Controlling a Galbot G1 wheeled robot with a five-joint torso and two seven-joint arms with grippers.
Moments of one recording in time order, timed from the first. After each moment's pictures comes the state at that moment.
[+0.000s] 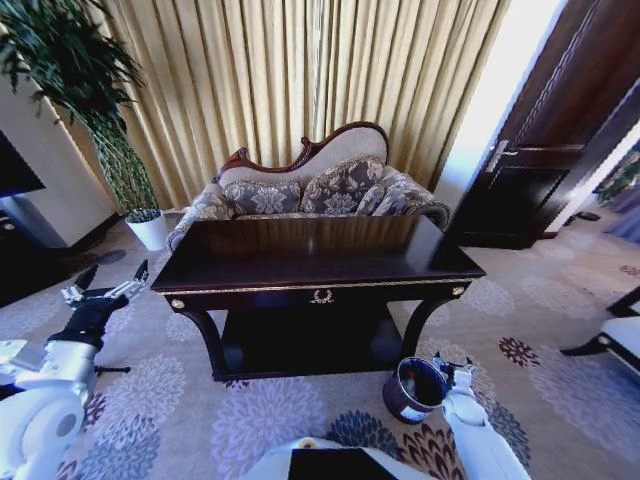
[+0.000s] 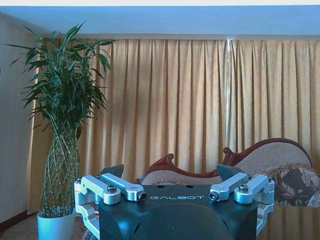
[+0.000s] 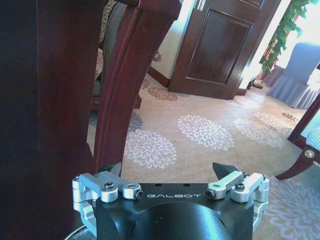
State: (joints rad) left arm 1.72 -1.08 -1.16 -2.35 -0.77 0.18 -0.05; right arm -1.26 1.22 0.70 1.13 0.21 0.04 0.23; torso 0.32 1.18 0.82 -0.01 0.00
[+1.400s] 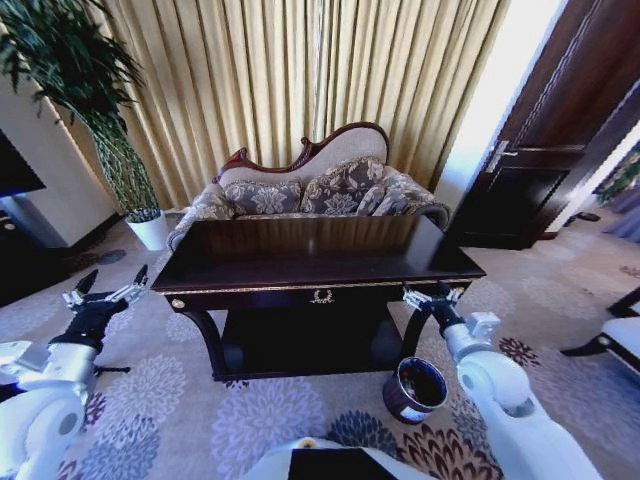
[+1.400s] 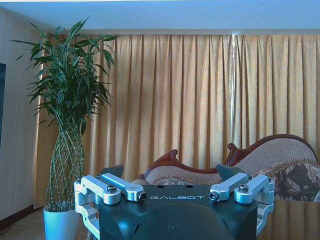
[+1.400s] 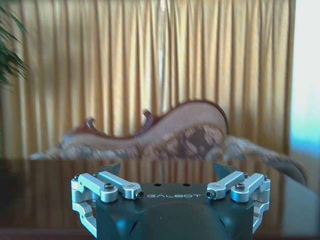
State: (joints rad) left arm 1.72 -1.09 -1.15 -2.32 -0.76 0.17 -0.04; right arm -1.50 1.06 0.73 2.32 0.59 -0.33 0.13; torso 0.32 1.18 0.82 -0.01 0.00
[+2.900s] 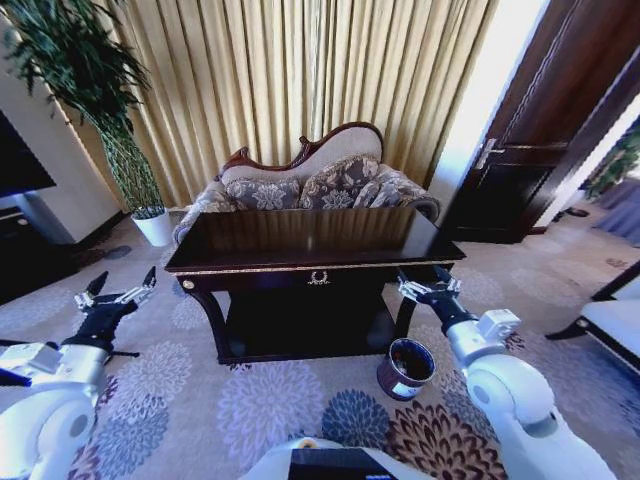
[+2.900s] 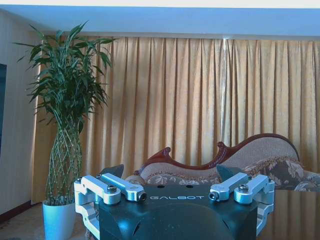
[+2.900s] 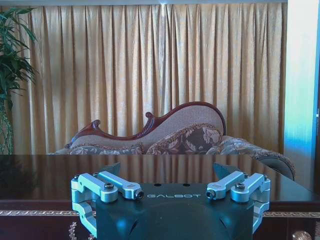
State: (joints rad) left arm 1.71 -1.11 -1.11 -2.34 -0.74 0.17 -0.04; right arm -1.53 1.08 0.73 2.36 0.57 -0.35 0.14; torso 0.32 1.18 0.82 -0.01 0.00
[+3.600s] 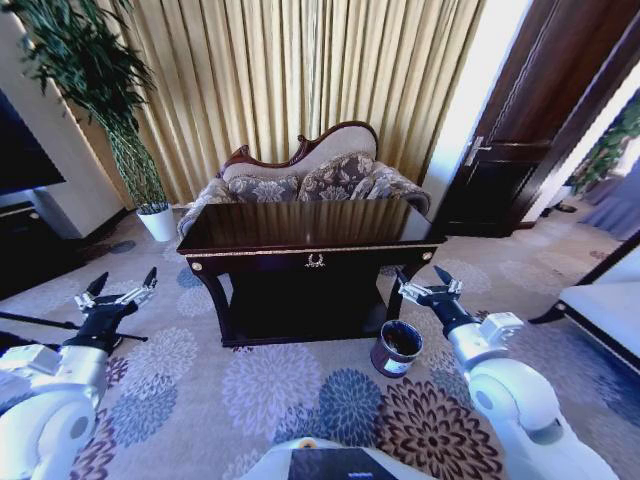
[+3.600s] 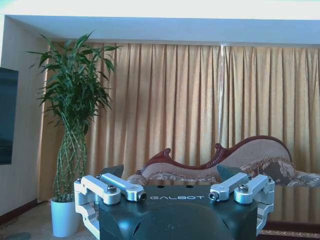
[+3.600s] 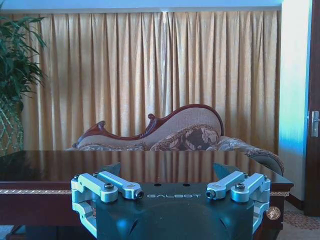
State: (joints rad) left arm 1.72 -1.11 -1.11 -2.34 -0.74 0.17 -0.04; right arm -1.56 1.08 0.74 2.39 0.57 -0.34 0.14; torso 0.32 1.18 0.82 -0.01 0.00
